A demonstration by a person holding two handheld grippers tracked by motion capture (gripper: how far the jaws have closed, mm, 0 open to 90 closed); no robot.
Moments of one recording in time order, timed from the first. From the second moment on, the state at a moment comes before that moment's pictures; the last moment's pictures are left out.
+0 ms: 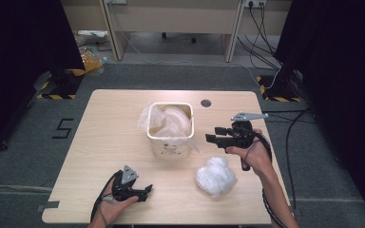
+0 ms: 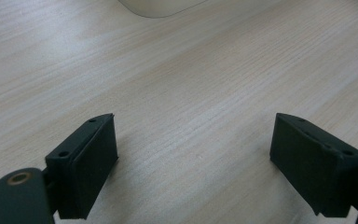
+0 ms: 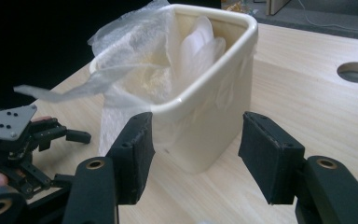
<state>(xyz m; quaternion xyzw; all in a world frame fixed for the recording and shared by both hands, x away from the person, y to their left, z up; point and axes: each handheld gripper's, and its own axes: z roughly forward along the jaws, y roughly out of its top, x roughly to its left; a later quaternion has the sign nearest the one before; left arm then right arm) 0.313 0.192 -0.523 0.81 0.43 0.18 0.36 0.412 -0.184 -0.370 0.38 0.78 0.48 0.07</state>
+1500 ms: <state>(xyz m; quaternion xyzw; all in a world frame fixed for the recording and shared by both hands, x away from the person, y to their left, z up) 0.313 0.192 -0.523 0.81 0.43 0.18 0.36 0.362 -0.221 -0.459 0.43 0.78 0.46 0.06</state>
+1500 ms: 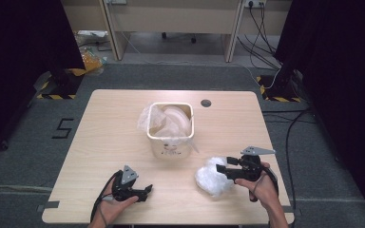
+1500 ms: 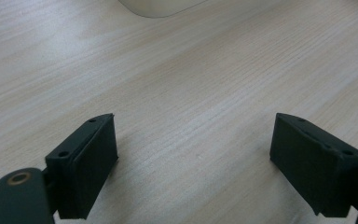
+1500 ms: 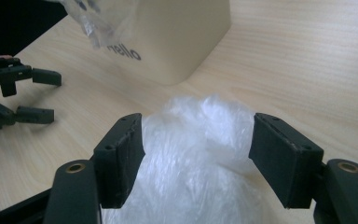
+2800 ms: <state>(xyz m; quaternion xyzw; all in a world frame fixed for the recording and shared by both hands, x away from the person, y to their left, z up) 0.313 0.192 -0.523 0.81 0.43 0.18 0.36 0.356 -0.228 -0.465 0.44 0.77 0.46 0.04</state>
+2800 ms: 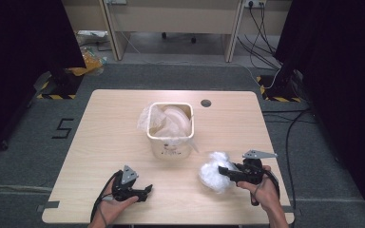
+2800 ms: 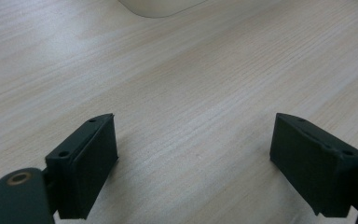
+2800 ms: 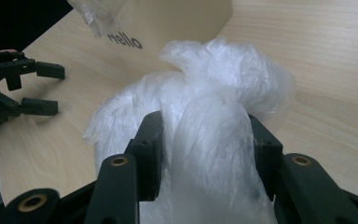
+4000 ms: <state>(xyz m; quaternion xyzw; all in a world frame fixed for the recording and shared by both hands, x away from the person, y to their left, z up) 0.313 0.192 -0.523 0.81 0.43 0.18 0.36 0.353 -0.241 -0.444 0.44 0.75 0.49 0.06</state>
